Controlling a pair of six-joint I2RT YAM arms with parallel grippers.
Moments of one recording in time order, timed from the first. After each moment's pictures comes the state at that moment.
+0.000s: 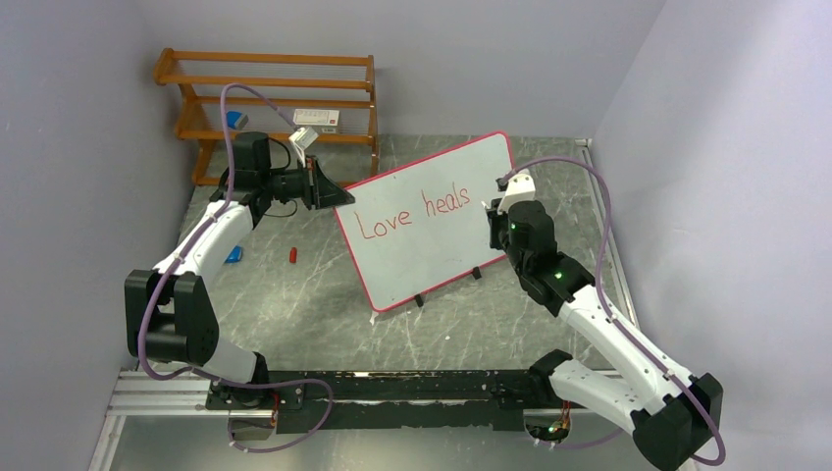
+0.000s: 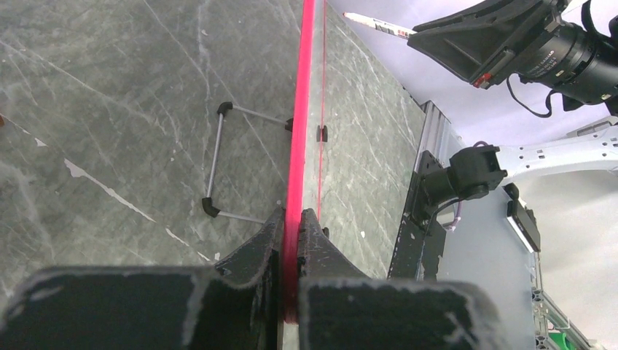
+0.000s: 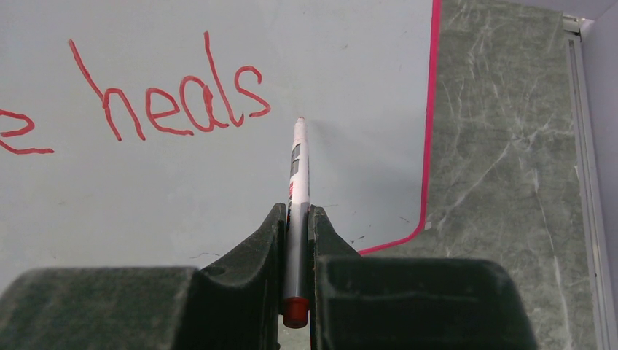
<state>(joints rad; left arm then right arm) -0.11 1.49 1.11 -0.12 1.10 -0.20 0.55 0.94 0.80 -0.24 0.37 0.06</state>
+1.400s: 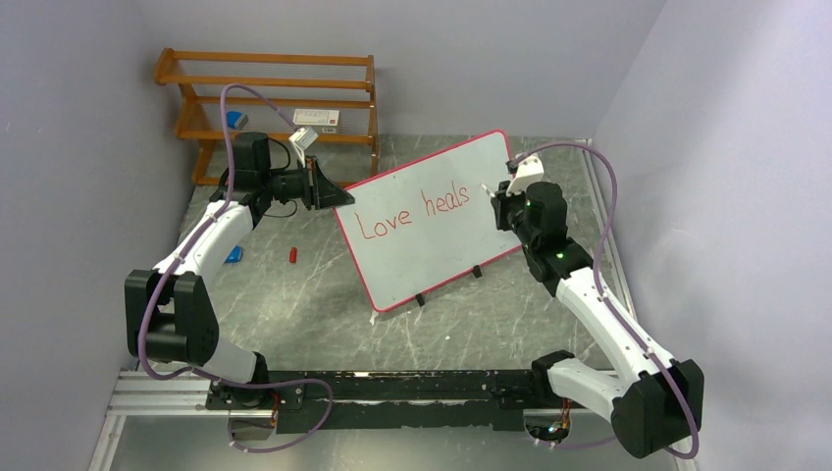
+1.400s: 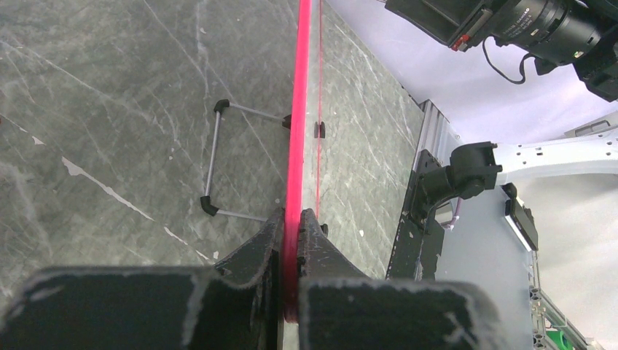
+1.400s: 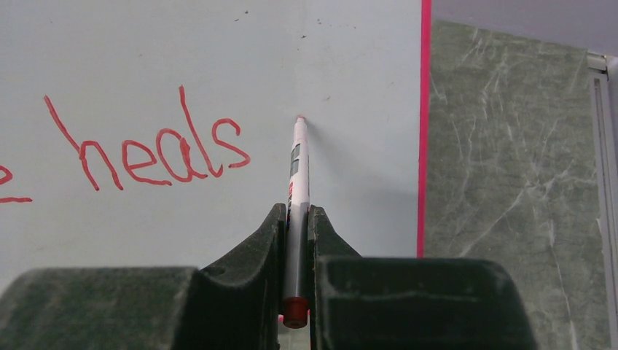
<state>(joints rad) -0.11 1.49 1.11 -0.13 1.10 -0.20 0.34 1.05 0.81 -0.07 0.10 0.00</state>
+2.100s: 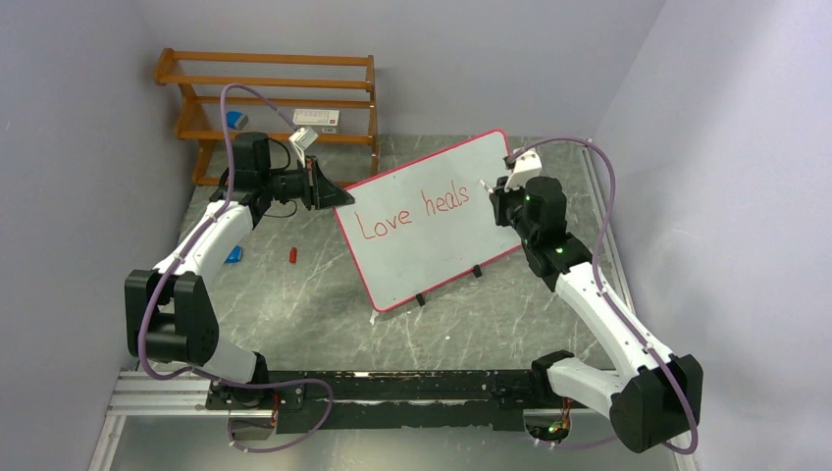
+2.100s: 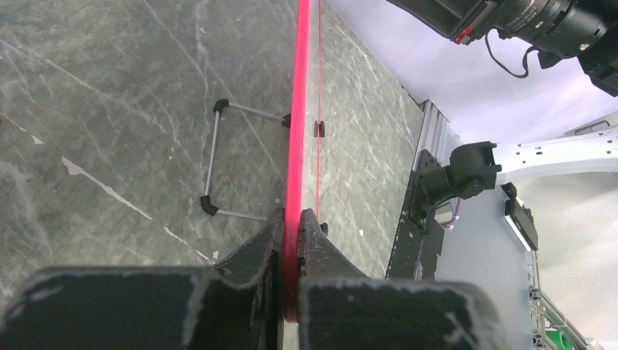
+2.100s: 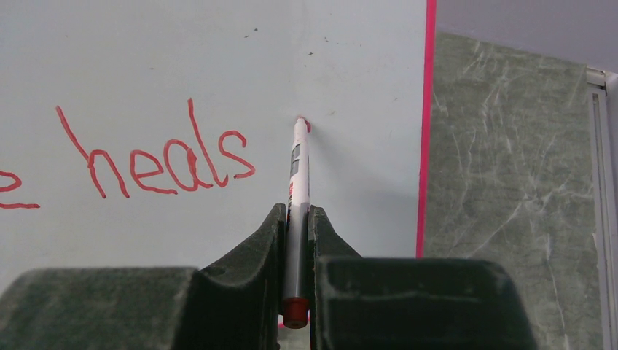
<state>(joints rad) -0.11 1.49 1.11 -0.13 1.10 -0.20 0.34 1.07 0.85 -0.08 0.09 -0.02</state>
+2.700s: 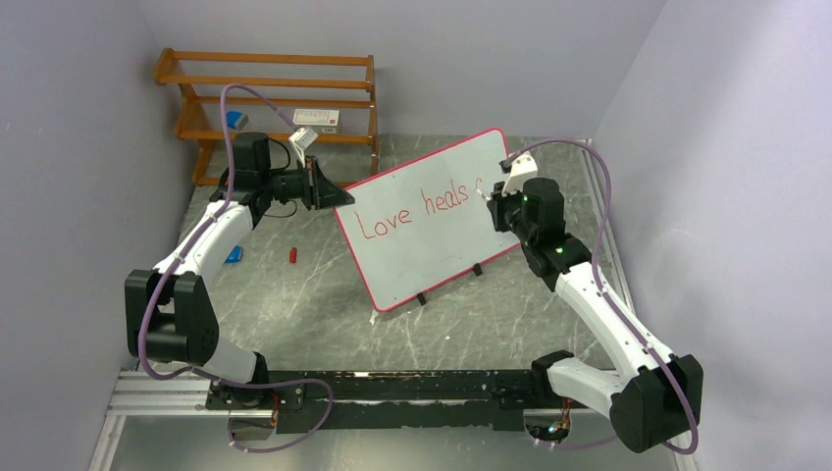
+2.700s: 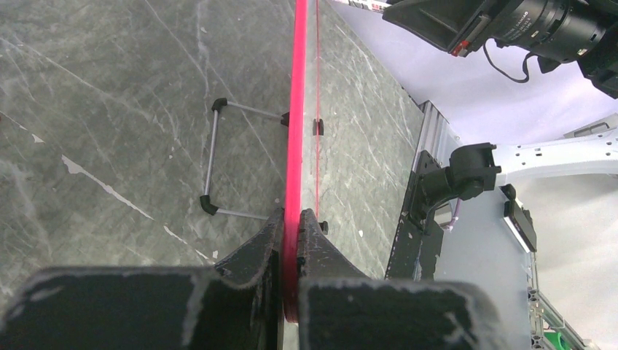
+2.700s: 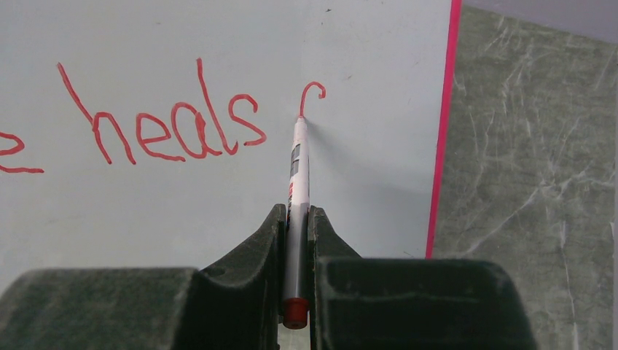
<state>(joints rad) -0.11 1.49 1.11 -0.13 1.10 -0.20 0.34 1.08 0.86 -0.15 0.04 -0.03</state>
